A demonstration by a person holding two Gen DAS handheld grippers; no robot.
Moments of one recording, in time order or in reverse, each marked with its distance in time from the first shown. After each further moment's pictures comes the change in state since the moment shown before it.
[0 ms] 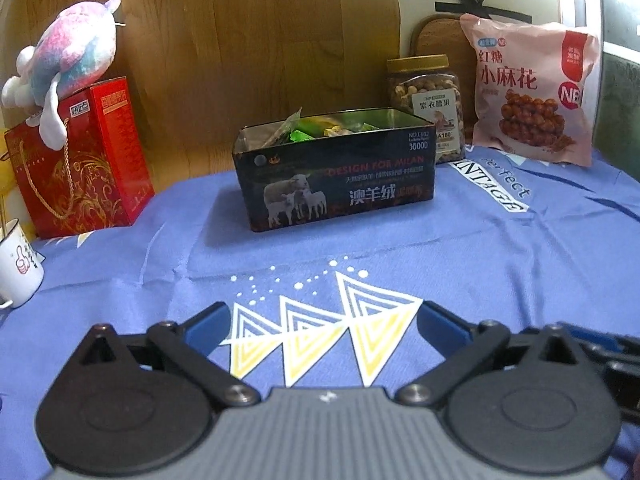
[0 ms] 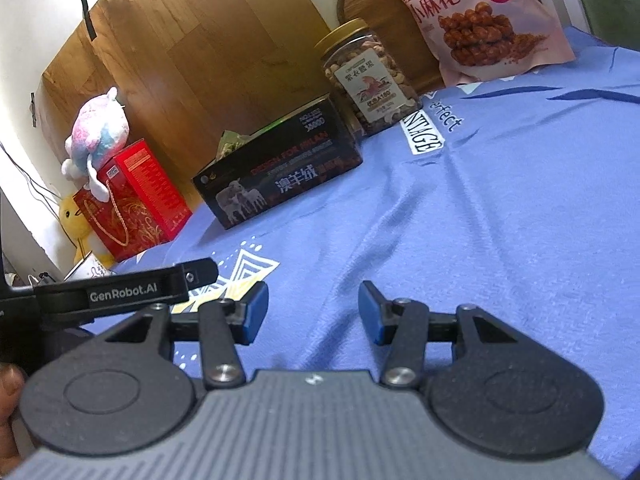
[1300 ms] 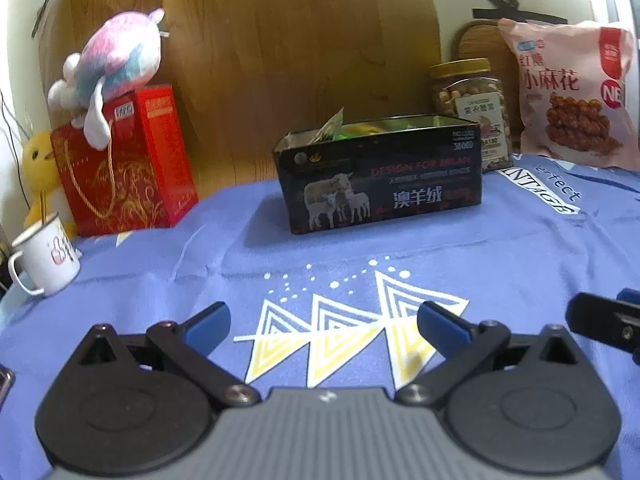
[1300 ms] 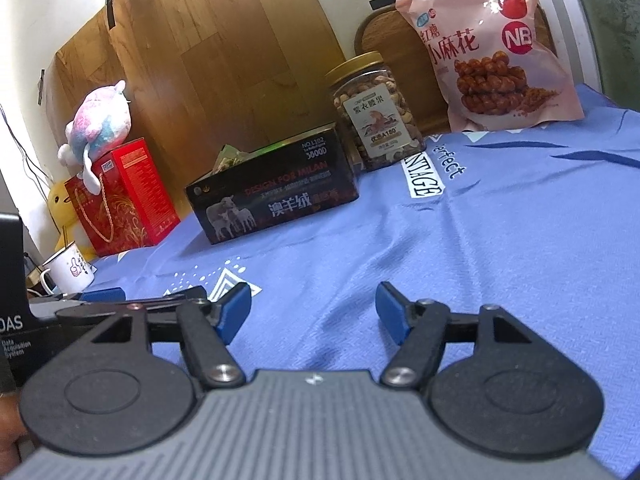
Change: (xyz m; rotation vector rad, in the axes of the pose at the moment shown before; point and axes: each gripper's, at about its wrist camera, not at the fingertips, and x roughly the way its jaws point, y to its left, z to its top) left arm 0.016 -0.006 -0.020 -0.006 -0.102 0.155; right arm 0.005 0.007 0.002 -0.136 -0.084 -0.046
